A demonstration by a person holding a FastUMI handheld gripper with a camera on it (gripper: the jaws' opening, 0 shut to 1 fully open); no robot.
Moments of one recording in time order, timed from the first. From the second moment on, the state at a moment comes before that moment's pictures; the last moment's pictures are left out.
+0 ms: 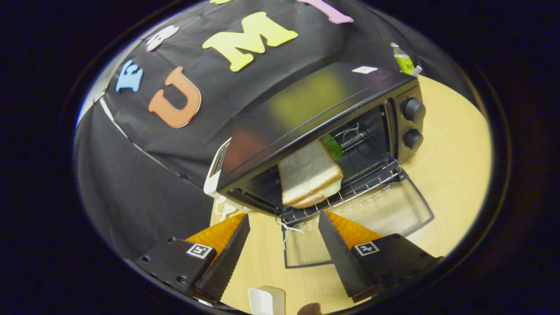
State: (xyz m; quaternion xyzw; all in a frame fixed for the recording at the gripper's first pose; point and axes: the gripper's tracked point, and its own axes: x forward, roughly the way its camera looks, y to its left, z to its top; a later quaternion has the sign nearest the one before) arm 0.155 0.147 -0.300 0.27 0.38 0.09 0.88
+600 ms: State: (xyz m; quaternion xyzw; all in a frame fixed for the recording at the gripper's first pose) arm 0.066 0.101 -0.246 0.07 0.34 0.09 0.93
